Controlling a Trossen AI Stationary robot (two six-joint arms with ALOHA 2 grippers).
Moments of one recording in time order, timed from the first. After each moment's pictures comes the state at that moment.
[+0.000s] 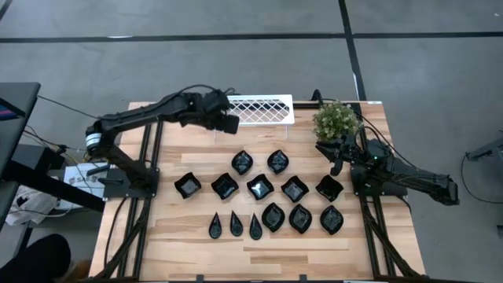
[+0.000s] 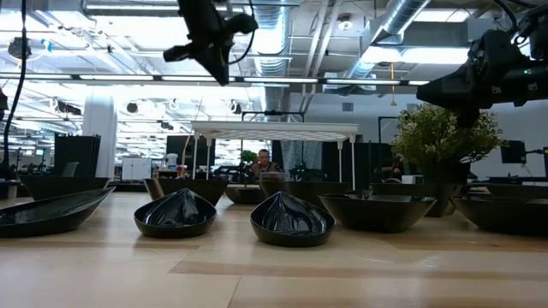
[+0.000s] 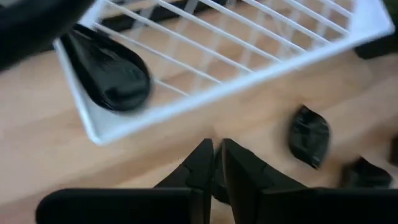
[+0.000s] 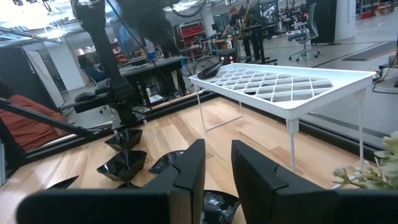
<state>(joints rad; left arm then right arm) 0.27 1.70 1.52 -1.03 -0.27 -0.82 -0.34 0.01 0.02 -0.01 0.03 0.23</state>
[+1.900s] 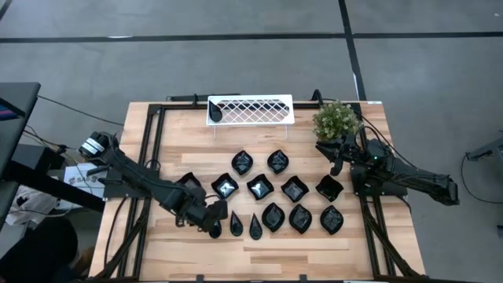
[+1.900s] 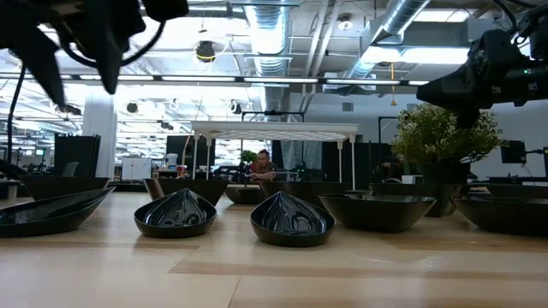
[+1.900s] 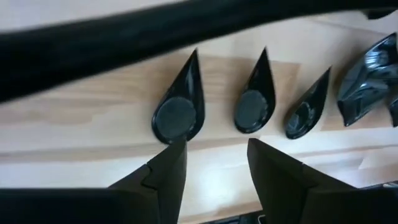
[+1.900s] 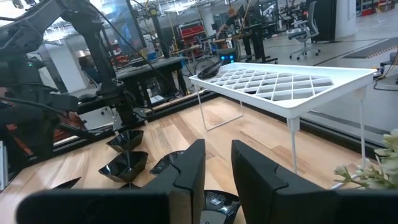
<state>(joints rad) -0.58 1.70 1.08 -0.74 -0.13 -2.17 -0.34 0.01 0.02 -0.01 0.03 0.24</state>
